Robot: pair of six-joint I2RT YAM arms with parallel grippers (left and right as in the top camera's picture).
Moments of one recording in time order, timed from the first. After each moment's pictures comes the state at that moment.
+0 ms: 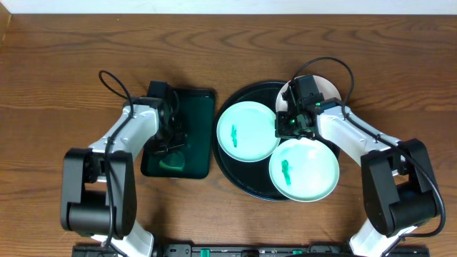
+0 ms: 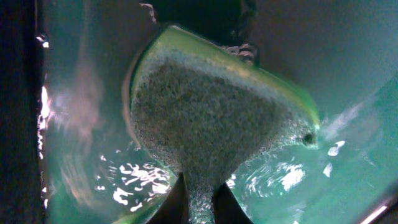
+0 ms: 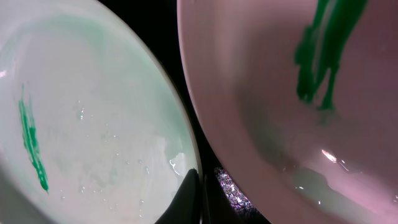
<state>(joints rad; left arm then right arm) -0.10 1.78 1.04 -0.84 0.08 -0.34 0.34 1.85 1.09 -0.50 -0.24 0.38</state>
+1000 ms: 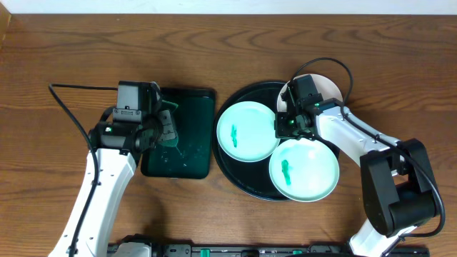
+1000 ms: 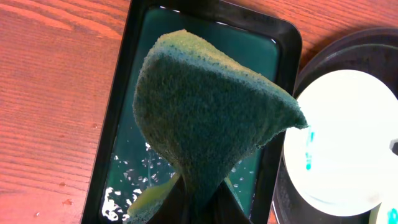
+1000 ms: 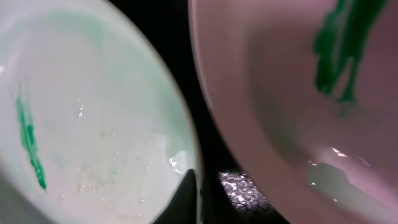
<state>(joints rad) -0.10 1.28 1.02 -0.80 0.07 -0.30 0.35 1.85 1.09 -0.50 -0.24 0.38</state>
